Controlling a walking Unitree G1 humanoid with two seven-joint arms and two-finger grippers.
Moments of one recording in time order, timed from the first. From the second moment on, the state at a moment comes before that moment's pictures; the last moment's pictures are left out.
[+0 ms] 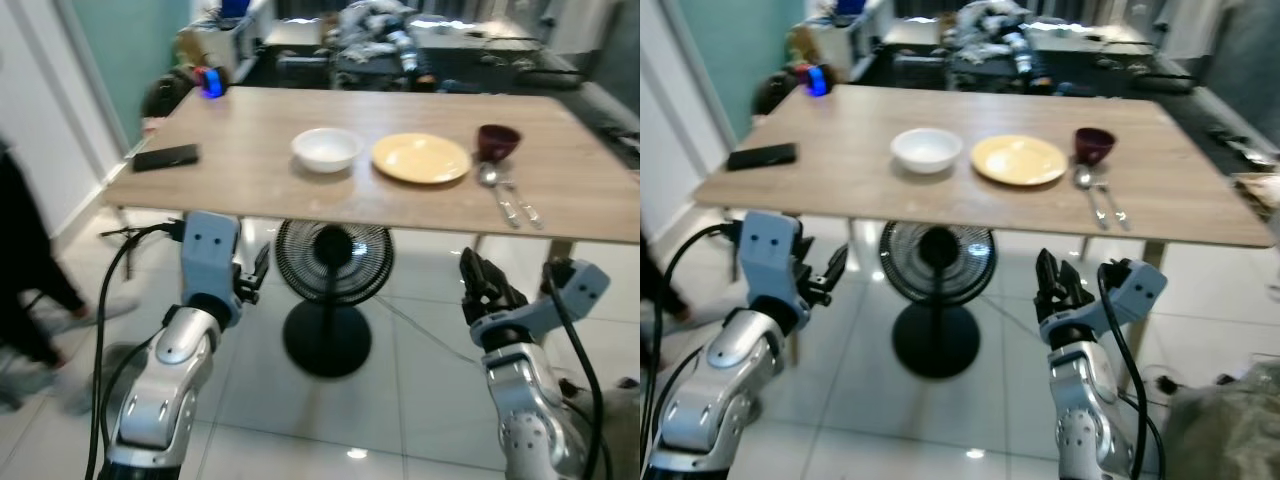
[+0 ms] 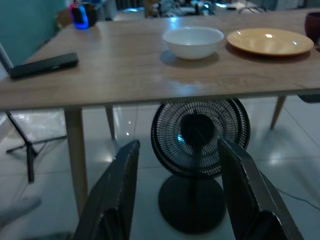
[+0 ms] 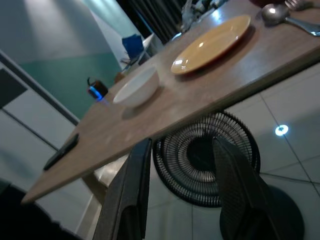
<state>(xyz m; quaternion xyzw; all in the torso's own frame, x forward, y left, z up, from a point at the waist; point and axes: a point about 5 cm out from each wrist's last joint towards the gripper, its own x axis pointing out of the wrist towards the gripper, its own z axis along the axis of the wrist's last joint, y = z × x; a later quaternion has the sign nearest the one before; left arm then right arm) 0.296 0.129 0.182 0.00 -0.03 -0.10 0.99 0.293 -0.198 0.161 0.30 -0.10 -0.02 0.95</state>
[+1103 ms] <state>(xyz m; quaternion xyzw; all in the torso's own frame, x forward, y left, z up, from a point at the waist) 0.294 0.137 0.148 0.02 0.02 -0.09 1.00 0.290 -0.183 0.126 0.19 -0.02 0.03 0.98</state>
